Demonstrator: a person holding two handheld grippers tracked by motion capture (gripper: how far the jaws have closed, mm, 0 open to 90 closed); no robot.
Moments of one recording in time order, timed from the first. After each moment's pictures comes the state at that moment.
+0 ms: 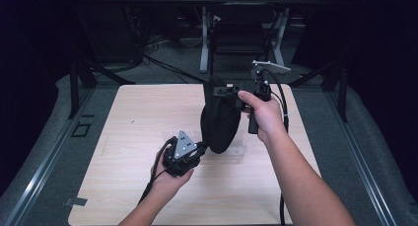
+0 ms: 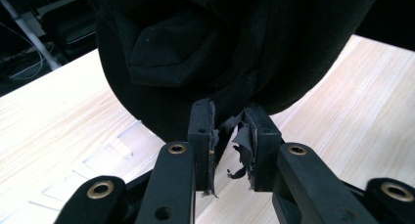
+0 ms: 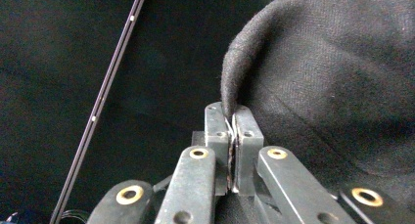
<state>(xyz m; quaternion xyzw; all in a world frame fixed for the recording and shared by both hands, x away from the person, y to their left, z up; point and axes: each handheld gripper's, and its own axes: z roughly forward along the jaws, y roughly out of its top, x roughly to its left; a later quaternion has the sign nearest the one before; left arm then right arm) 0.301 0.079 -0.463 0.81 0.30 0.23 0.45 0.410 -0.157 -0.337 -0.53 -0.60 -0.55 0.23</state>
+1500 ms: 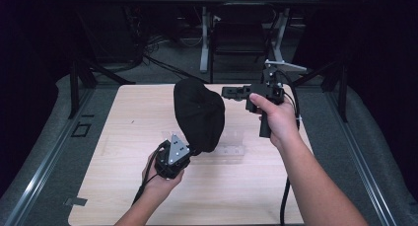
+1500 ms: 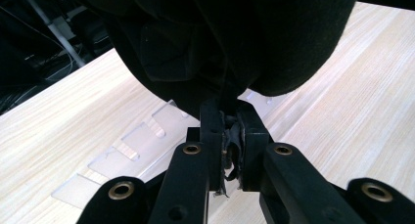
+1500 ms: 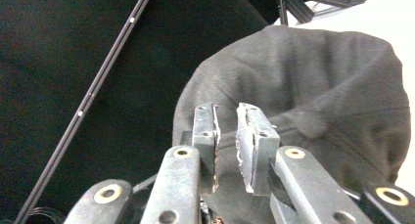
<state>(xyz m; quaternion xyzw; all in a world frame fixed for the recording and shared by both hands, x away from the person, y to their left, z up) 0.297 0.101 -0.474 0.82 0.29 0.27 0.42 0.389 -0.179 -0.323 -0.51 -0.62 -0.57 0.17</state>
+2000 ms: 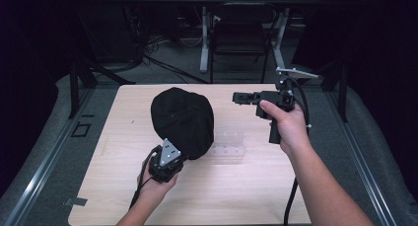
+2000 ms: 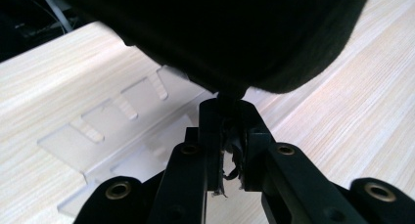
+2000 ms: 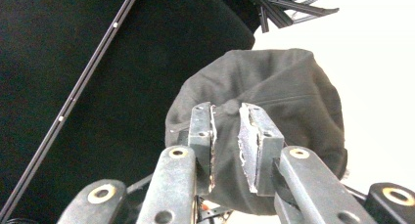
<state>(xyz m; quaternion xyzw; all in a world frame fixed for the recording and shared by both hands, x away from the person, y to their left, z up) 0.299 0.123 -0.503 0.81 0.33 0.24 0.42 0.379 -0.203 -0.337 -0.52 -0.62 -0.56 0.14</state>
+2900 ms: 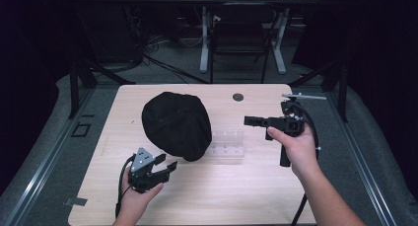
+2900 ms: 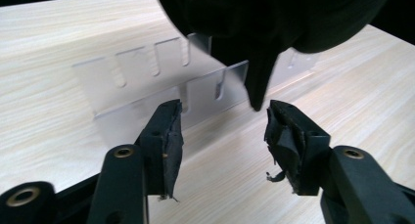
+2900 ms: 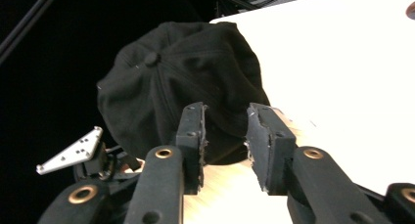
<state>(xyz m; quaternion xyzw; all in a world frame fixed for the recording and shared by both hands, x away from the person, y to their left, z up) 0.281 0.176 -0.516 0.76 0.41 0.19 0.47 0.343 -0.223 -0.377 -0.53 -0.67 -0.52 0.05</state>
